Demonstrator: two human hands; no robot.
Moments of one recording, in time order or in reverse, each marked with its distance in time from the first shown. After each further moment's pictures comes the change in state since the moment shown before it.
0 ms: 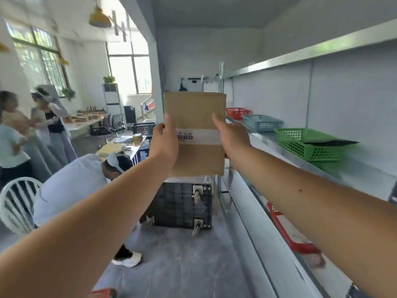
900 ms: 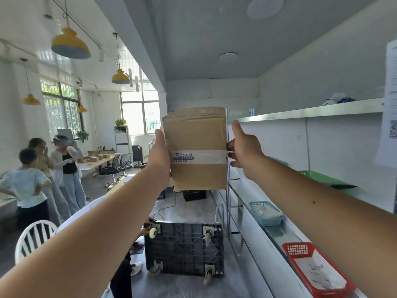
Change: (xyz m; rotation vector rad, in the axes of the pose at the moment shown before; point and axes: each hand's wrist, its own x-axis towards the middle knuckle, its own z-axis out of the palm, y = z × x) left_hand 0.000 0.107 -0.114 -0.426 -0.090 -0.116; right_hand -0.036 -0.130 0.003 0.104 0.029 -0.023
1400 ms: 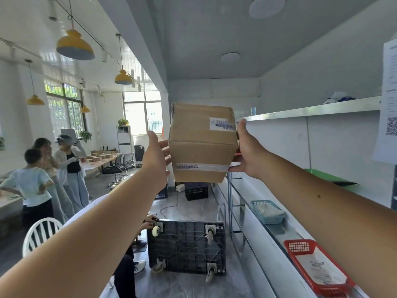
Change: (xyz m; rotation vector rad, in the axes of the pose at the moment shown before) left_hand -0.017 0.001 -0.023 -0.072 0.045 0.023; right_hand -0.017 -0.004 -0.008 0.135 -0.264 0.114
